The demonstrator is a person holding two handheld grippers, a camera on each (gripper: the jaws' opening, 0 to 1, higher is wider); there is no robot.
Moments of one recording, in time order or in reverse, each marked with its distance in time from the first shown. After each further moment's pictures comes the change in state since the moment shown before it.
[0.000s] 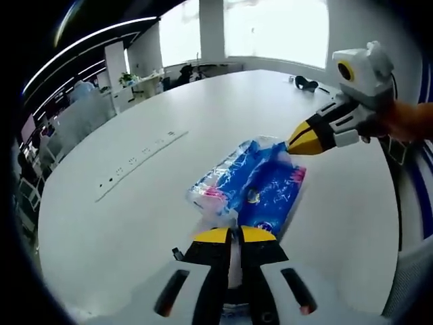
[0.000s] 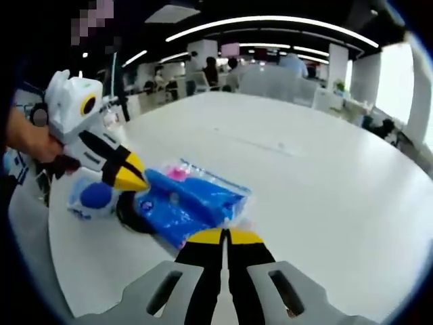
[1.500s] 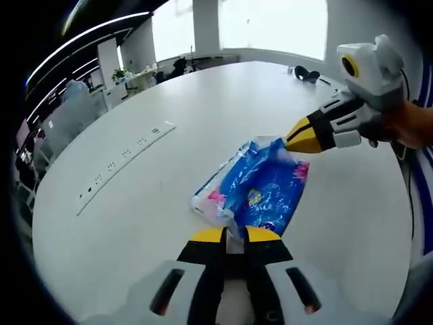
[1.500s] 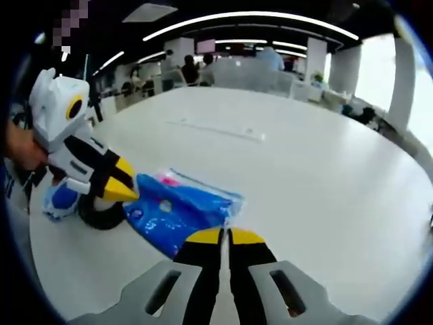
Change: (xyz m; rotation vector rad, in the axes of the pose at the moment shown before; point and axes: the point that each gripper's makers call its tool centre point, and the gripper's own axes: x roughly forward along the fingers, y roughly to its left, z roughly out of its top) left arm 0.055 0.000 0.008 0.018 0.046 -0.018; right arm 0.019 -0.049 -0.020 0.054 0.019 -0.129
